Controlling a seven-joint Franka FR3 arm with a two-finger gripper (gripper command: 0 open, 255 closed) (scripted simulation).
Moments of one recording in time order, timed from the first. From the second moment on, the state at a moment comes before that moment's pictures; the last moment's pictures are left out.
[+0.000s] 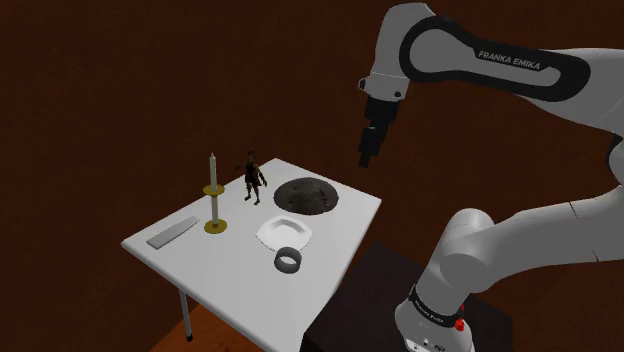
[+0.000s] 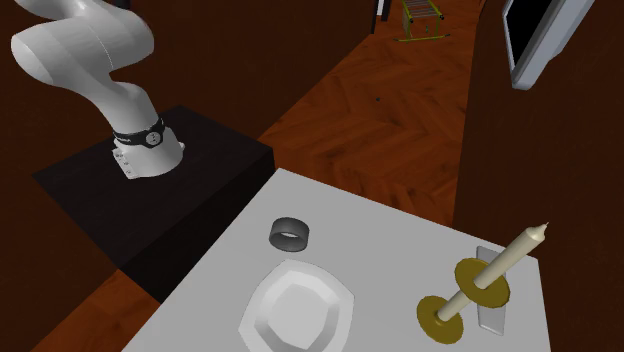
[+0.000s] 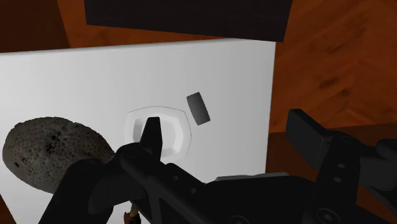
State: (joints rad) arm 0.02 -0.79 0.02 -2.32 0.01 1.49 -0.08
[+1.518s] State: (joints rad) arm 0.07 -0.37 0.00 -2.71 0.02 2.35 -0.22
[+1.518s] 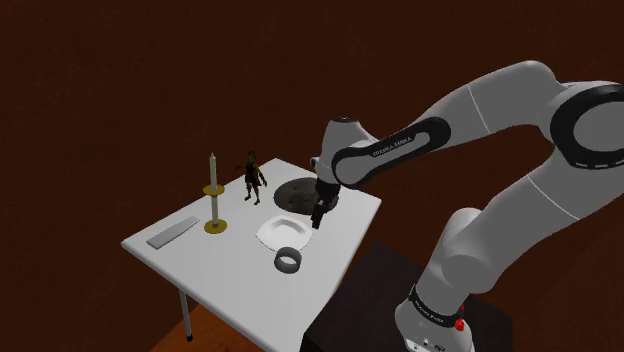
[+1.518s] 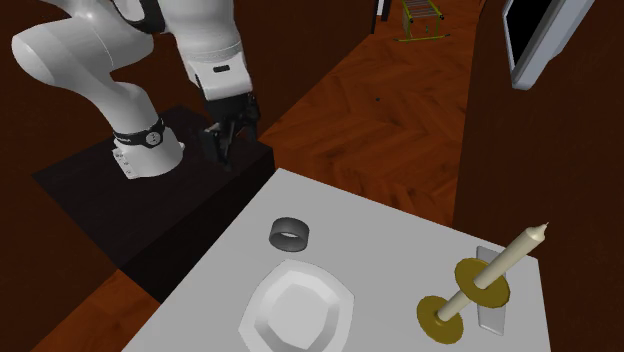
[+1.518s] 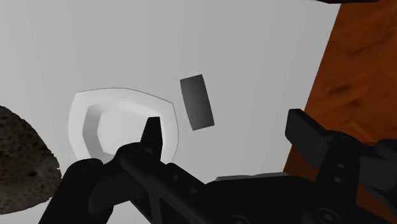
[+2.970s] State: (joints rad) arm 0.07 0.42 0.03 -2.50 0.09 2.98 -0.37
